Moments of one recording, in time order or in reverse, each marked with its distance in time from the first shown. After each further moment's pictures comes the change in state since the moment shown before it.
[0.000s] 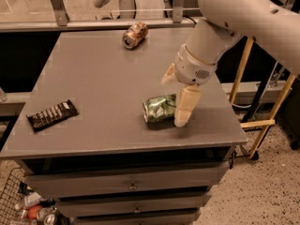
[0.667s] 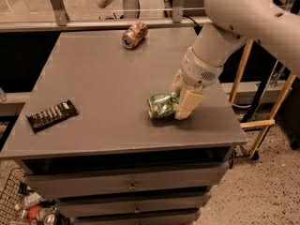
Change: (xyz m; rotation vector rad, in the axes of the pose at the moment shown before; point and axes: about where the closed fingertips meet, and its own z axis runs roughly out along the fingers) arm 0.019 0.001 0.002 -0.007 0.018 0.056
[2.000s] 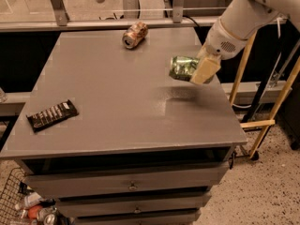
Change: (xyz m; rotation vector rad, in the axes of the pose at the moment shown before) arm 0.053 -0.069 -0.068 0.218 -0.022 0.310
